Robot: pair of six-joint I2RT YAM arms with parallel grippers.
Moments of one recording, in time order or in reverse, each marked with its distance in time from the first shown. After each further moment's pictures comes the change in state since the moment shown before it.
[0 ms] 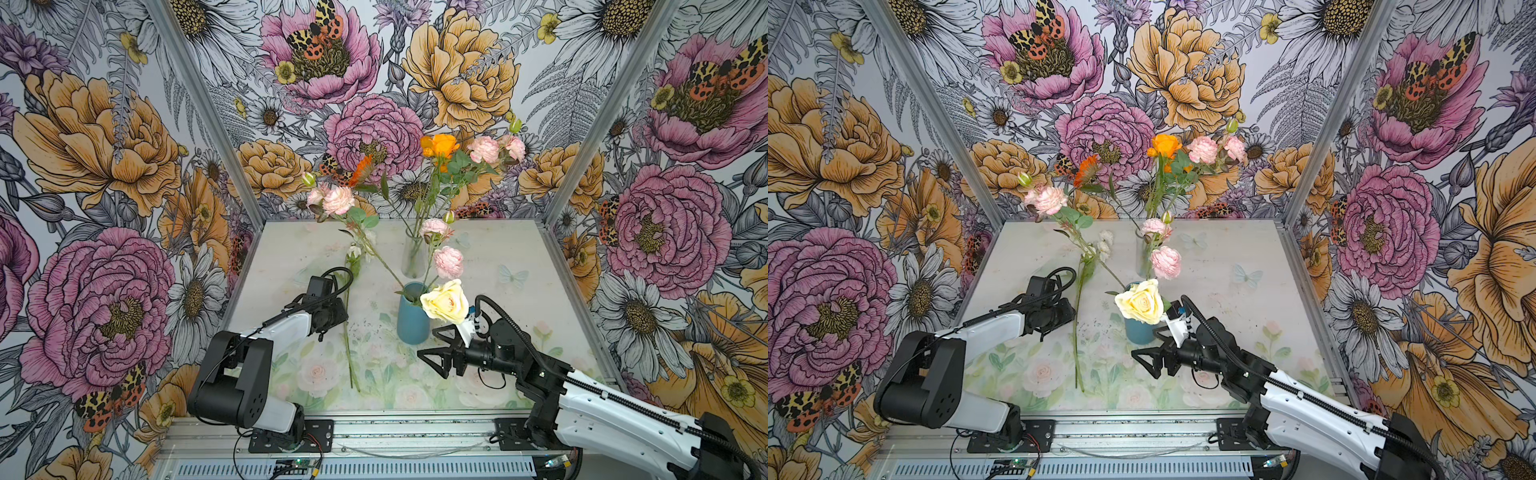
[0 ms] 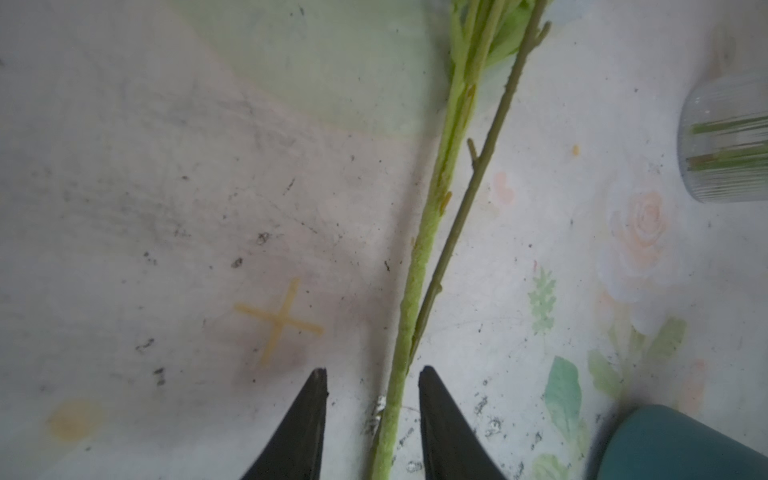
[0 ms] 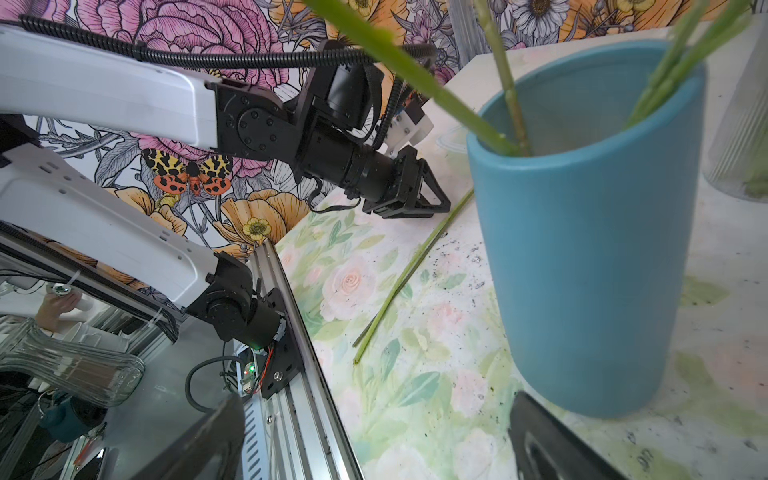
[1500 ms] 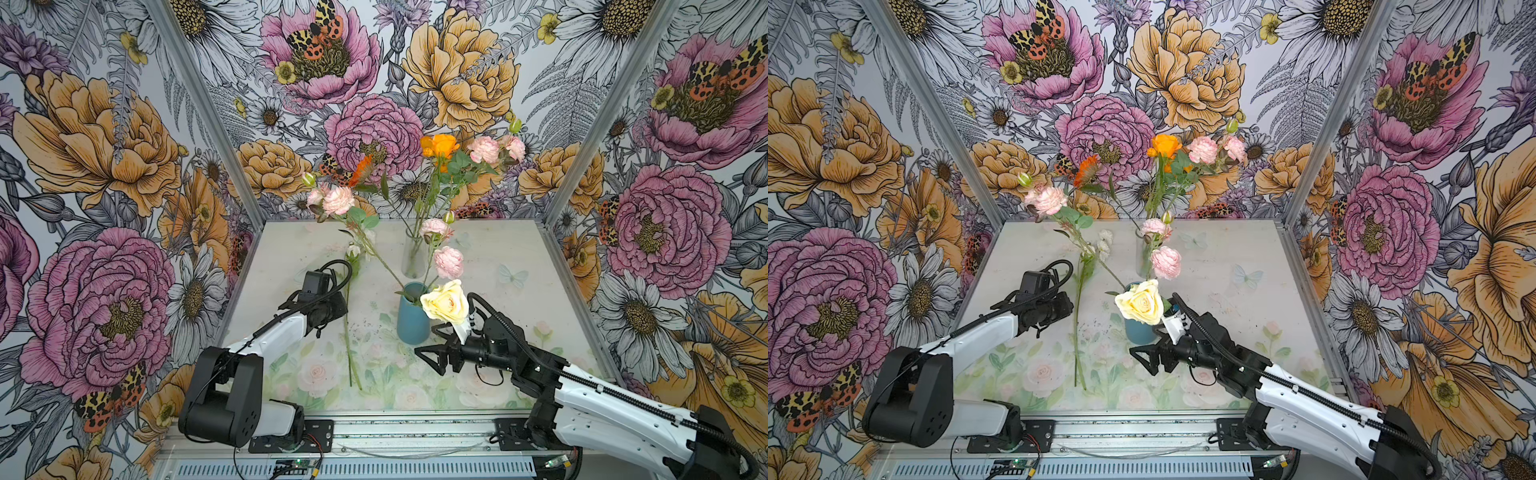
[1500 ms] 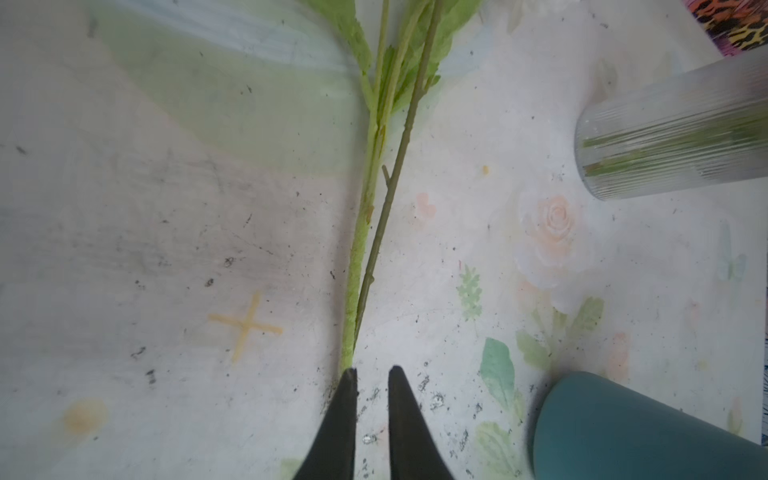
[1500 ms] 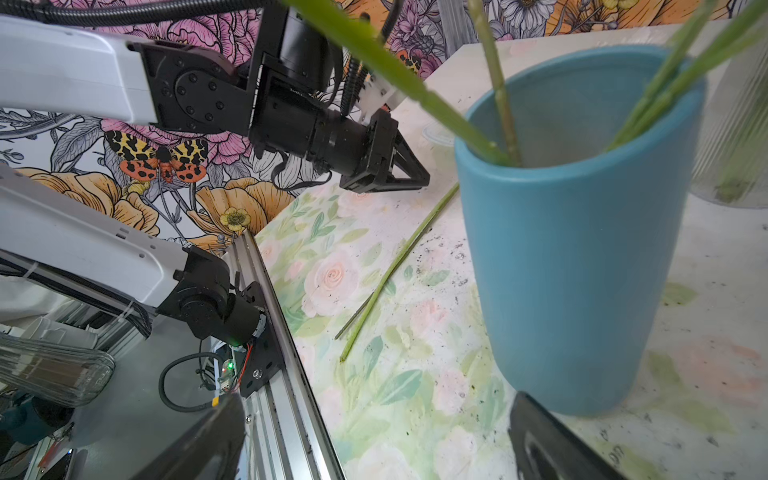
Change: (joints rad) left arm -0.007 -0.044 0.031 -0.048 0.051 0.051; right arm 0.000 0.061 0.055 -0.053 0.024 -0.048
